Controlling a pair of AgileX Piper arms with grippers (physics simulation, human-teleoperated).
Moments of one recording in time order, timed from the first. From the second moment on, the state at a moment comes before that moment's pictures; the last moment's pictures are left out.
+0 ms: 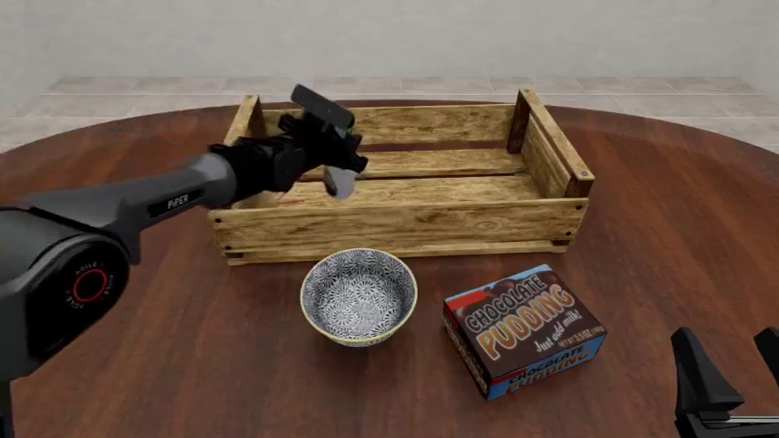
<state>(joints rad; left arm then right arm) -0.37 2.11 -1.64 -0.04 0.31 0.00 0.01 0.00 0.00 0.00</state>
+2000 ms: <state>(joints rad) -0.29 2.41 -2.02 0.15 0.30 0.00 0.01 0.00 0.00 0.00</state>
